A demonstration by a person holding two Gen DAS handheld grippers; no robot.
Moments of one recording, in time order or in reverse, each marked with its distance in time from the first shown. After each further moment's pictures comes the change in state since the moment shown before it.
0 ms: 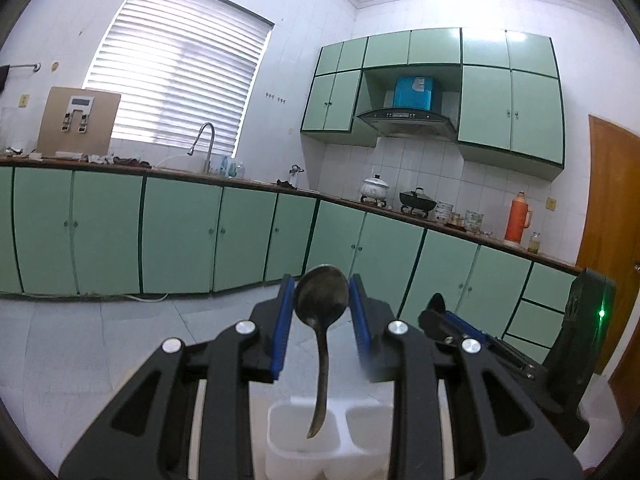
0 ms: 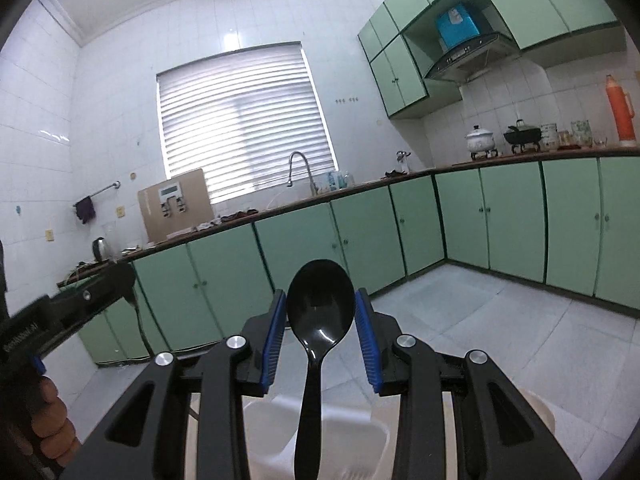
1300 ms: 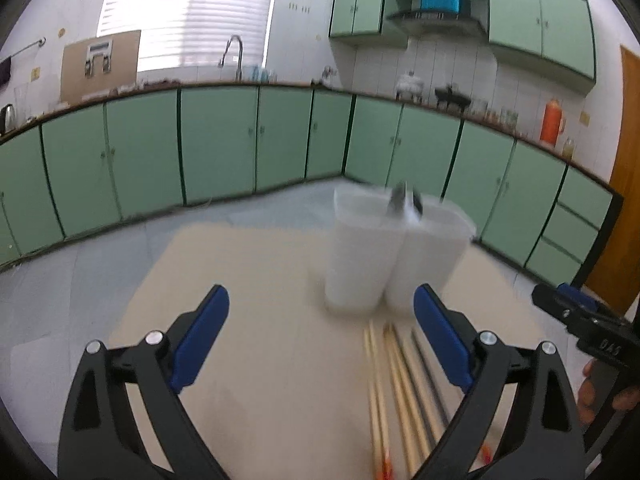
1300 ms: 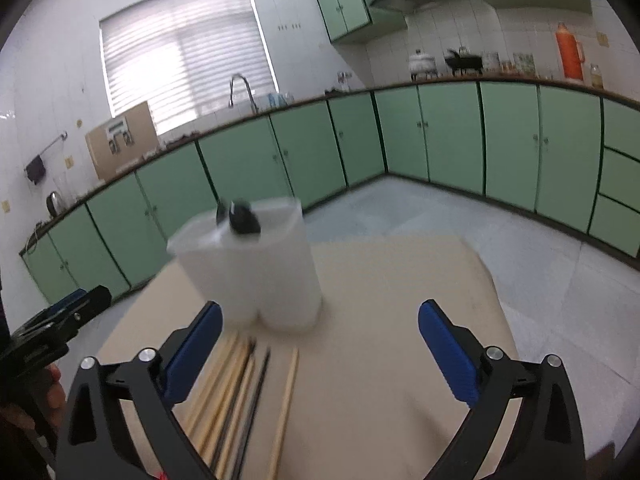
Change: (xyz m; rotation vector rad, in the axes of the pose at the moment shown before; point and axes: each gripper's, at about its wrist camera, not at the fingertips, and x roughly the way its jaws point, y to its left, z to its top) left arm -0.069 0.047 -0.139 0.047 0.375 0.149; right arm -0.126 -0.017 -0.139 0.065 0.337 -0.197
